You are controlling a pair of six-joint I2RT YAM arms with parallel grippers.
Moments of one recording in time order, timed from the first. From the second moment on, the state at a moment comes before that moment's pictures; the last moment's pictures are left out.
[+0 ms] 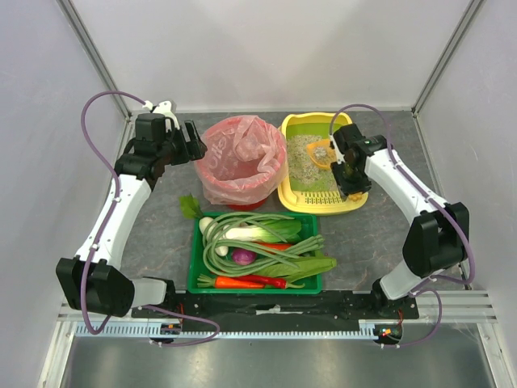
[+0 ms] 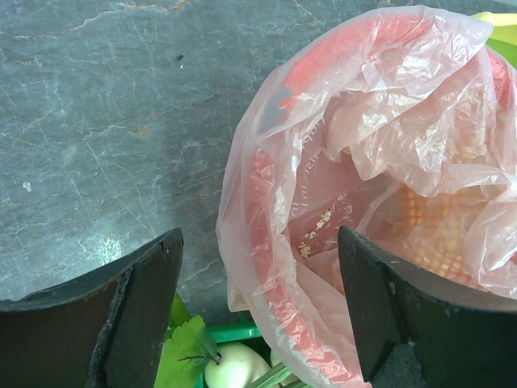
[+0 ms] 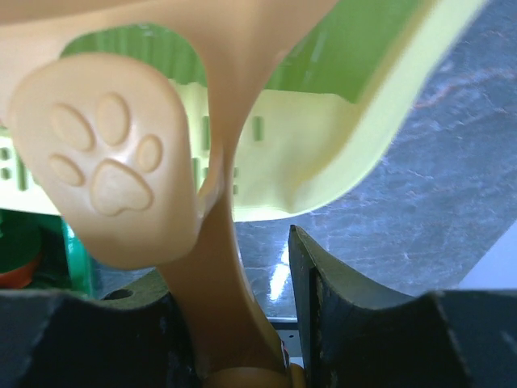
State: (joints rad) left arm -0.15 1.30 1.27 -0.54 0.09 -0.31; right arm 0.29 1.60 1.37 -1.08 0.15 0.07
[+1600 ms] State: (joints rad) left arm -0.15 1.30 1.26 -0.54 0.09 -0.31; right arm 0.68 1.72 1.88 -1.08 0.61 -0.08
